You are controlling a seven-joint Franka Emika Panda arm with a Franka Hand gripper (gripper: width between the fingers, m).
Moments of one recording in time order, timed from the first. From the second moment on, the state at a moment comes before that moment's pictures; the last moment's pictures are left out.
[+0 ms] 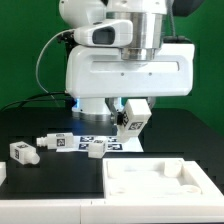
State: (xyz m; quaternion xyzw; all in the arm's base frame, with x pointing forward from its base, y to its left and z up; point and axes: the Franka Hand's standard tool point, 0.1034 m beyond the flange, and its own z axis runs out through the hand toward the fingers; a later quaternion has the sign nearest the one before) arm 0.598 0.009 0.126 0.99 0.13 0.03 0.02
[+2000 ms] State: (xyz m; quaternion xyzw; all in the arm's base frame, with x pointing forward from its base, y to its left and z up) arm 0.636 0.088 0.100 0.94 0.10 0.32 -0.04
